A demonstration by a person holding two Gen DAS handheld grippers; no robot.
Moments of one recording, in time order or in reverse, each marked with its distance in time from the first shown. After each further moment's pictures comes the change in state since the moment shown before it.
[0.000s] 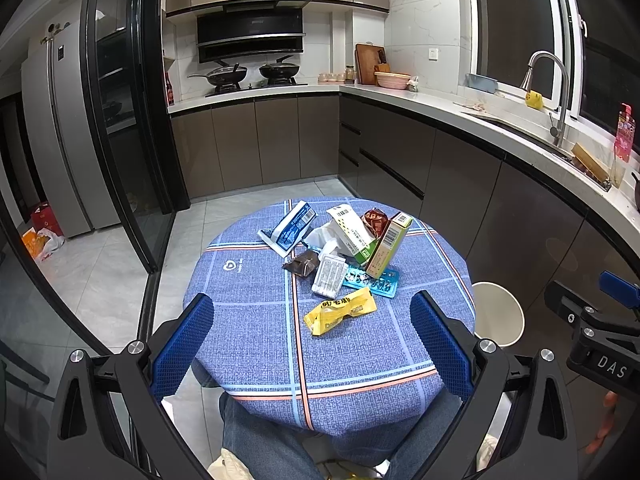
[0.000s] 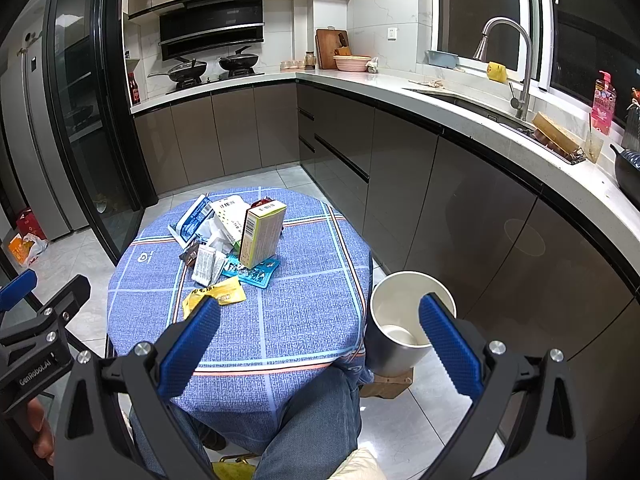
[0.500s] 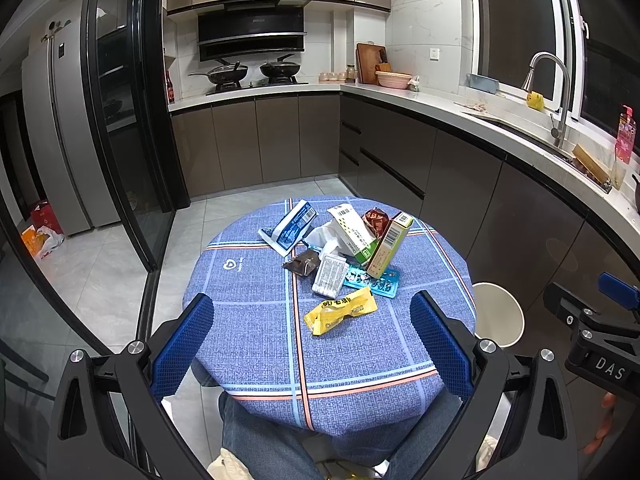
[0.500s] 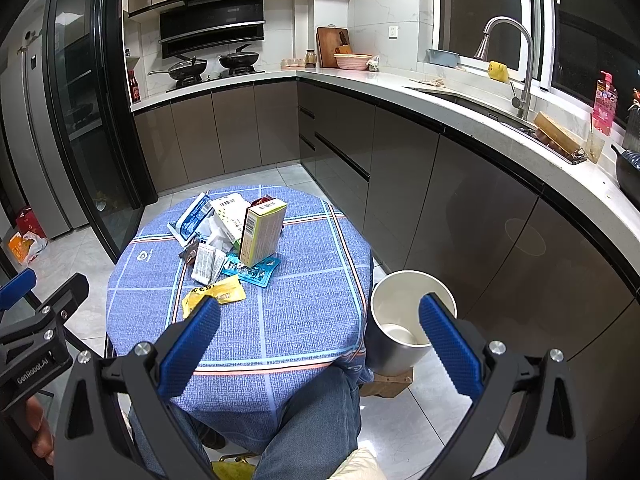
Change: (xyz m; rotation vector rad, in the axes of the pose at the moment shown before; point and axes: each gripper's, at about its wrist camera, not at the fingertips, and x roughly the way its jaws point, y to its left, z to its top) left arm 0.001 0.001 0.000 -0.003 0.000 -0.001; right arm 0.004 -0.001 -0.003 -0.002 0.004 0.000
